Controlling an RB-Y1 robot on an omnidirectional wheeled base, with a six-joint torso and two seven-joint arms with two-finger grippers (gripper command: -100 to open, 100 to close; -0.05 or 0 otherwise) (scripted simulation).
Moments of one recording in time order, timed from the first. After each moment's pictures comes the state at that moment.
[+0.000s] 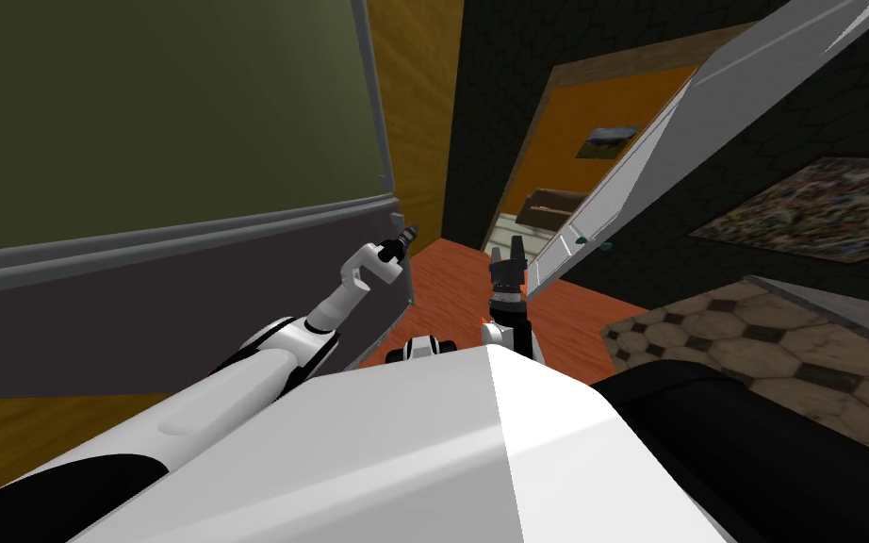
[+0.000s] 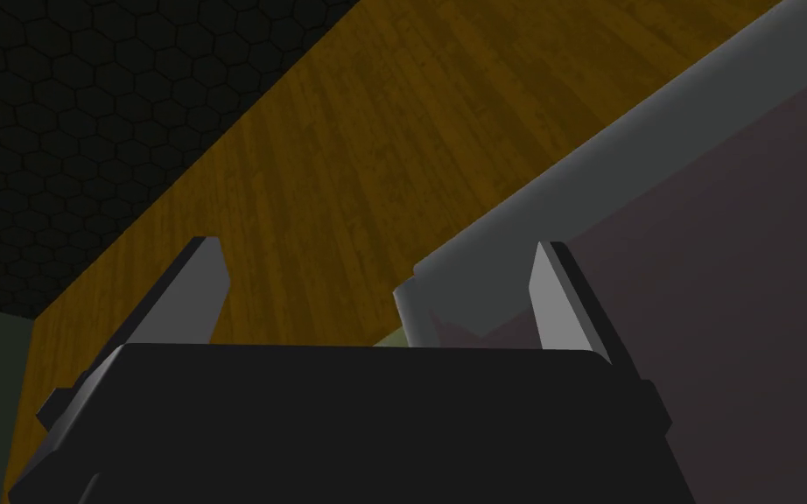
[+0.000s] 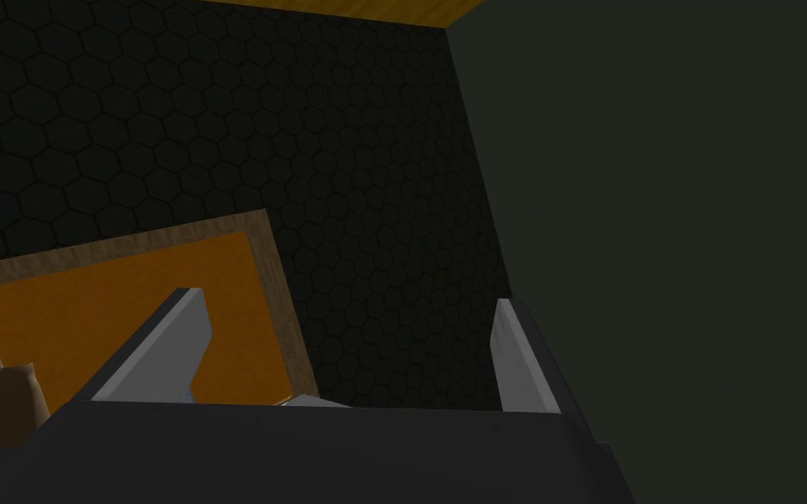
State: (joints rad) left arm -0.71 0.36 -0.53 -1.71 -0.08 0.77 0.01; right arm 0.51 0.02 0.02 -2.37 0.03 -0.42 0.05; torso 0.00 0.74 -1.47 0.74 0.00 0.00
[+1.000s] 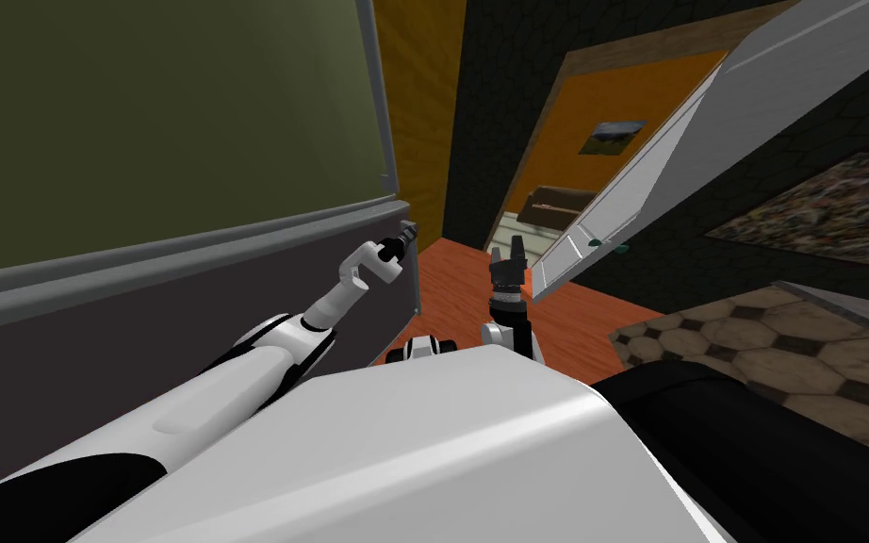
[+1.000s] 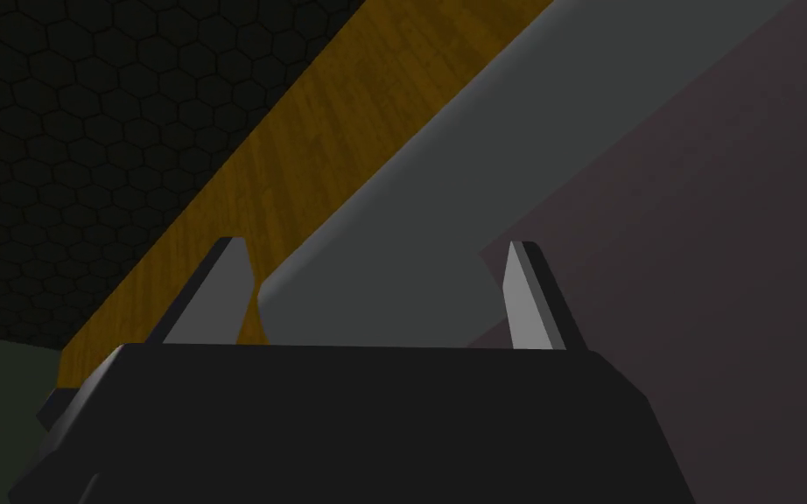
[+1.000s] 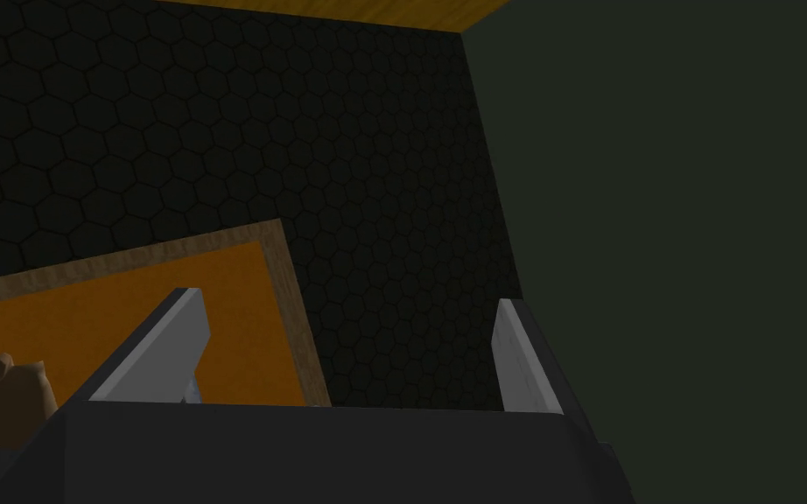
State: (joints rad) left arm -0.73 0.39 -0.56 -1.73 -0.07 0.79 -0.02; right arm 0.51 0.02 0.02 -2.37 0.03 -0.42 0.05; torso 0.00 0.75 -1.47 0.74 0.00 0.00
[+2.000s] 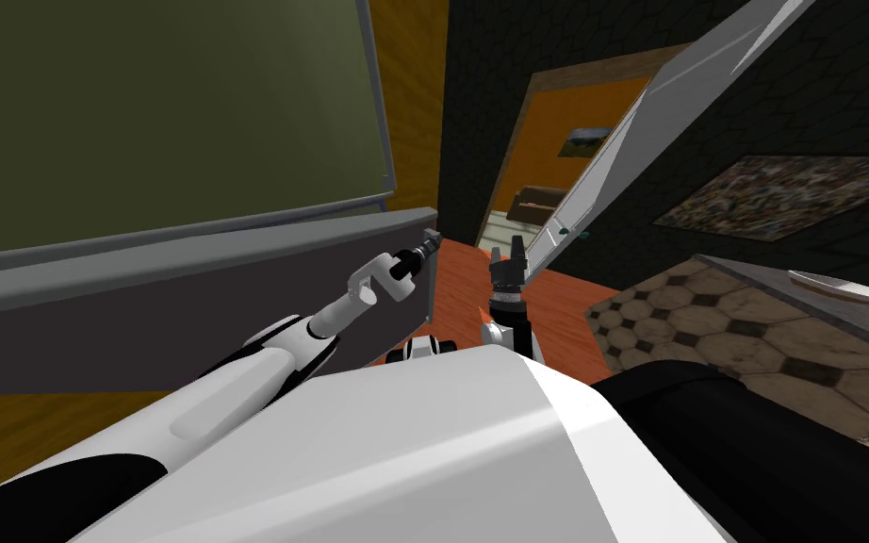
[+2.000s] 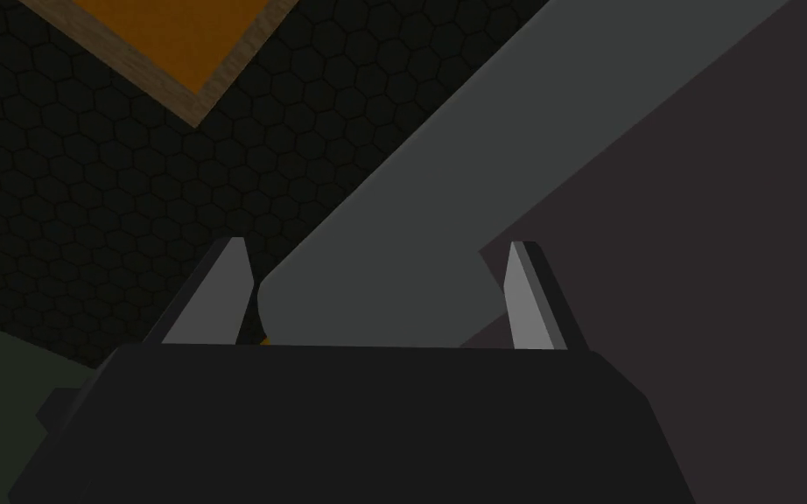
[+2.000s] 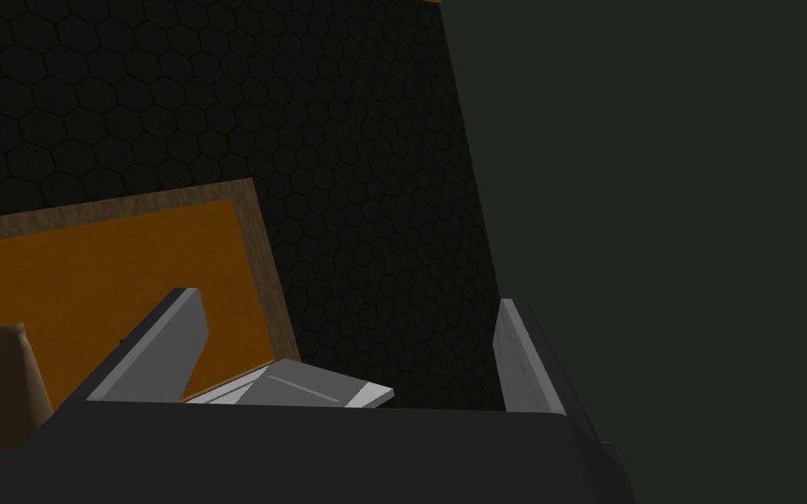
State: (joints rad) left arm -0.72 0.38 -0.72 -1.92 -0.03 0.82 0.00; right arm 0.51 0.02 0.02 -2.37 0.03 -0.42 0.05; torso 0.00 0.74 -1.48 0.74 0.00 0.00
